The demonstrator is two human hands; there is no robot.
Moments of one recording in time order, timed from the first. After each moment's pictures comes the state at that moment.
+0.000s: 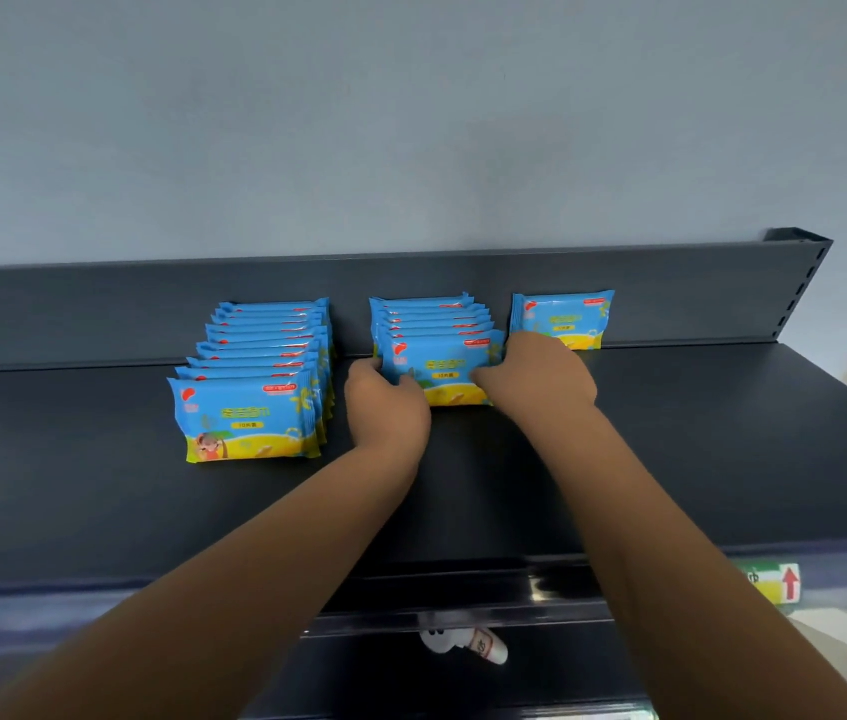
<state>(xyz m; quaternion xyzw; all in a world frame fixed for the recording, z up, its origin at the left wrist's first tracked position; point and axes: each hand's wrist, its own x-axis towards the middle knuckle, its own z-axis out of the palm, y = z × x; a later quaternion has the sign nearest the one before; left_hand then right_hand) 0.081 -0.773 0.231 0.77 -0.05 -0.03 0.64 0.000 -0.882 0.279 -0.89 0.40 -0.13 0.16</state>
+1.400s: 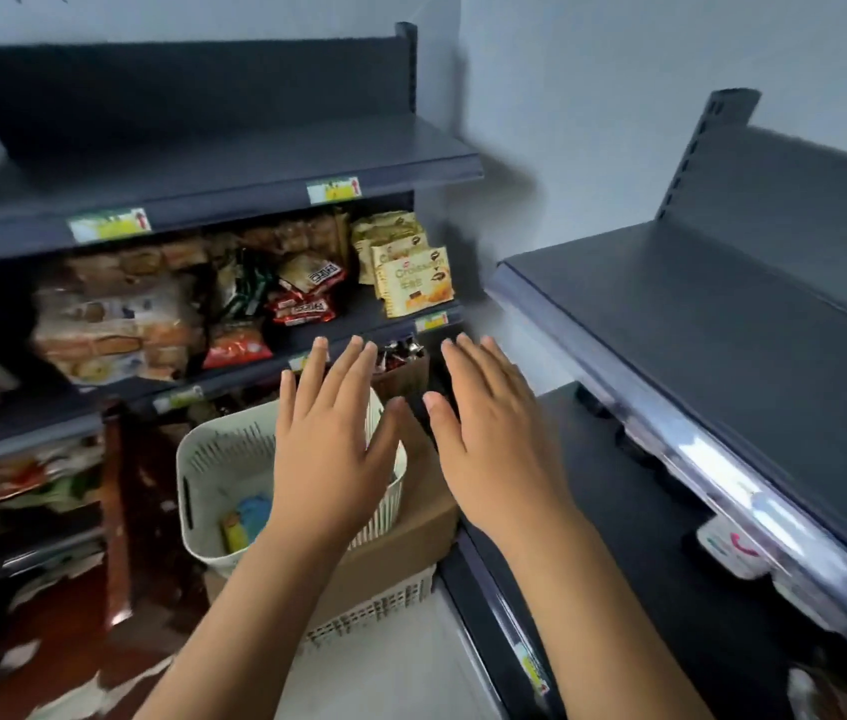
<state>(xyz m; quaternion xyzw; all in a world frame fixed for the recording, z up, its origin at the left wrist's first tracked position) 0.016 -0.198 0.142 0.93 0.18 0.26 0.18 0.093 -0.344 0.169 -0.91 -0.34 -0.08 0.23</state>
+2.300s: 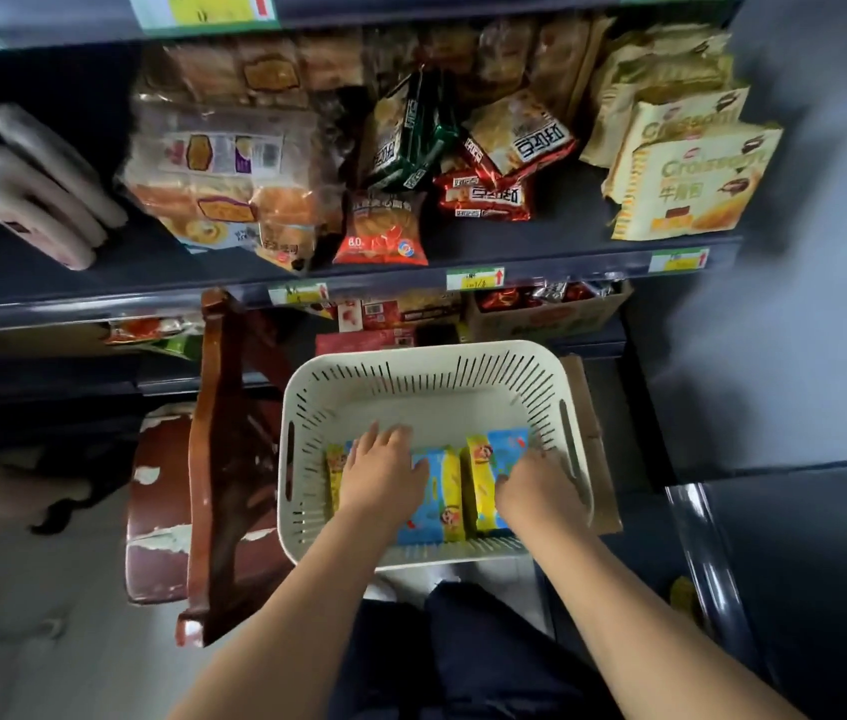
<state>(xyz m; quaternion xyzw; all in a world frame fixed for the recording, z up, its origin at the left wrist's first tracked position) 0.070 0.015 -0.123 0.83 0.45 -0.15 0.30 0.202 -0.114 -0.111 -0.93 -0.17 0.33 0.02</state>
